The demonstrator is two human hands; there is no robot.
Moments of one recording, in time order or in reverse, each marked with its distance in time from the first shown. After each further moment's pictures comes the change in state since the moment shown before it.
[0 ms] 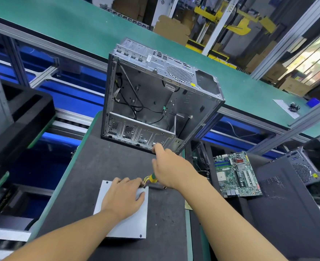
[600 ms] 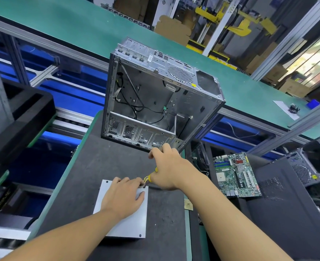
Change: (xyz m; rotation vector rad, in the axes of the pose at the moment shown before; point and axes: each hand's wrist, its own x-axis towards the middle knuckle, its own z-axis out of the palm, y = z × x) left_hand 0.000 0.002 -0.002 -0.016 0.010 -0.007; right_hand 0.003 0.001 -0.004 -0.095 -0.109 -0.043
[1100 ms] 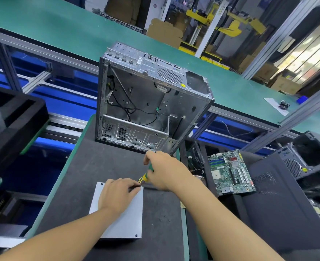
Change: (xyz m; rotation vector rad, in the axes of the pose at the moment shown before) left_hand 0.004 0.007 -0.012 -0.267 0.047 -0.140; right_hand -0.010 0.004 0.007 0.118 0.095 -0.001
